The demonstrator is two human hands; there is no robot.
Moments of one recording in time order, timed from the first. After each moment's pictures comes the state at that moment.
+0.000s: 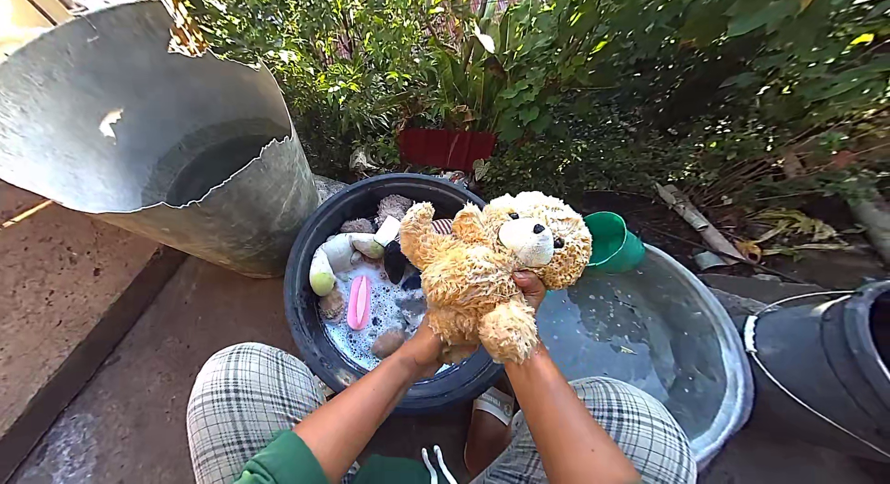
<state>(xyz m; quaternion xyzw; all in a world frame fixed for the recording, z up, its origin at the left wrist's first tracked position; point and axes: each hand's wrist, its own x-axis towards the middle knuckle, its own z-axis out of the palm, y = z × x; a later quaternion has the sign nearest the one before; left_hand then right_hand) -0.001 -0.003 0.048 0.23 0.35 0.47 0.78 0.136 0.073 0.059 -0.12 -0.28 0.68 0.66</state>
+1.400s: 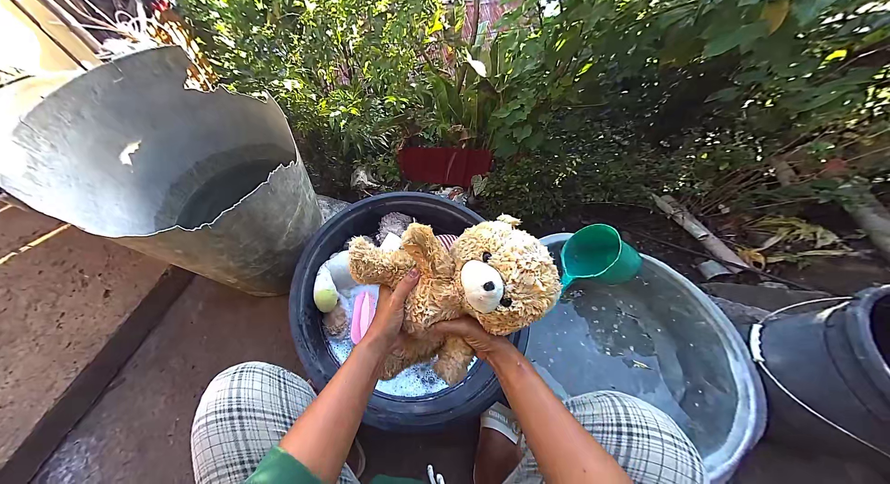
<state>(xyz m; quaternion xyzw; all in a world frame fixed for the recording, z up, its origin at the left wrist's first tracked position) -0.048 0.050 0.074 0.22 0.49 0.56 0.63 0.111 0.051 0.070 -0.46 -0.45 0.70 0.31</state>
